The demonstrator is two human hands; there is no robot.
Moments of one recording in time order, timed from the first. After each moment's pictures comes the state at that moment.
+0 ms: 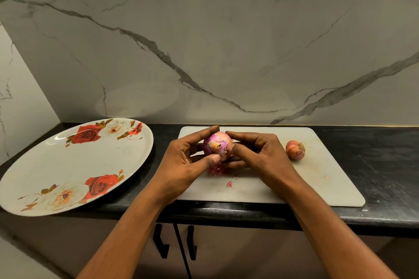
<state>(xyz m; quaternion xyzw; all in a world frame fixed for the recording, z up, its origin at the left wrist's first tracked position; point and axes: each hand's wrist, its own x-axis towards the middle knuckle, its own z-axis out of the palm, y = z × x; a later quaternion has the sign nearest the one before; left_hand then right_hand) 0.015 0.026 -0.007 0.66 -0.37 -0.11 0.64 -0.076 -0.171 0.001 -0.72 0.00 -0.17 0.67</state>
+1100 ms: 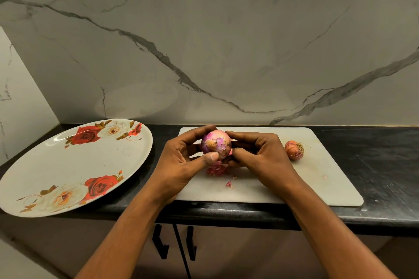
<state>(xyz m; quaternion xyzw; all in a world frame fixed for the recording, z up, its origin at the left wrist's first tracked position) 0.014 0.025 -0.005 0.63 -0.35 -0.11 0.68 -0.073 -0.173 -0.004 -0.74 -0.01 -0.20 0.64</state>
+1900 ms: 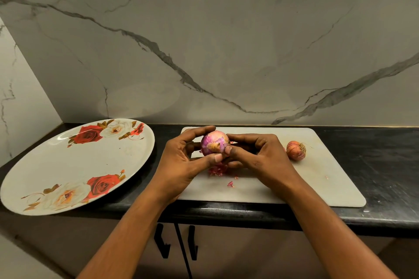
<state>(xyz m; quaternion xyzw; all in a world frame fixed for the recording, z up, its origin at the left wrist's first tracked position) 0.012 0.024 -0.004 0.65 -0.33 -0.08 0.68 -0.078 -0.168 0.005 -0.73 0.00 -0.16 0.67</state>
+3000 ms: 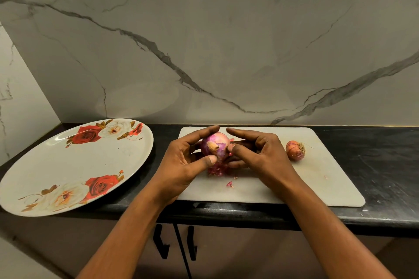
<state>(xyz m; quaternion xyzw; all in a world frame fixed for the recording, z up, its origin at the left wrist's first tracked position) 0.018 0.026 -0.011 0.65 -0.37 -0.12 0.66 -0.077 -0.167 0.002 -0.72 0.02 -0.18 0.66</state>
